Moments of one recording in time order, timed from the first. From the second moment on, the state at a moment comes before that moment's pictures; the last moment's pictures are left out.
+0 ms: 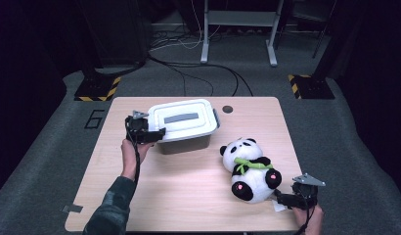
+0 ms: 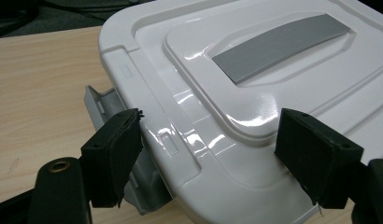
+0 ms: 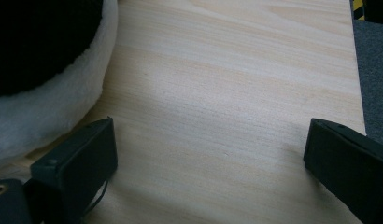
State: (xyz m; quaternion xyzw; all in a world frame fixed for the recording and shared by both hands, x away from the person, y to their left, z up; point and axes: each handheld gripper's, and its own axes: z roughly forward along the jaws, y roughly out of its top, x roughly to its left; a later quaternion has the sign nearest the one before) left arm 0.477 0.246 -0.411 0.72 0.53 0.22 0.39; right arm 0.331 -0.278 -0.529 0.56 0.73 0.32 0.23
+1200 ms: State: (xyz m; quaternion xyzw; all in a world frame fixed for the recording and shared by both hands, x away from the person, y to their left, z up) left arm 0.465 0.237 -0.405 0.73 0.52 0.21 0.40; right arm 0.331 -0.278 -0.529 0.56 0.73 0.32 0.24
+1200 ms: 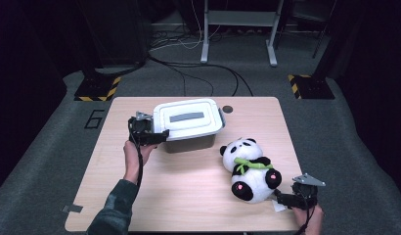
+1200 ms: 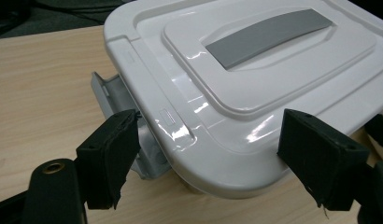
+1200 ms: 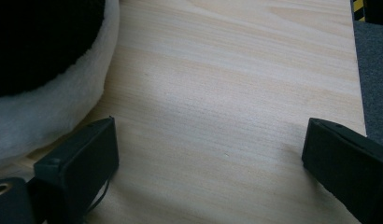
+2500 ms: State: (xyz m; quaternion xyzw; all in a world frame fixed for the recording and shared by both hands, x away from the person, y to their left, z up) left arm 0.468 0.184 -0.413 0.69 0.56 0.24 0.39; right arm 0.331 -0.279 -0.529 0.56 0.73 0.32 0.23
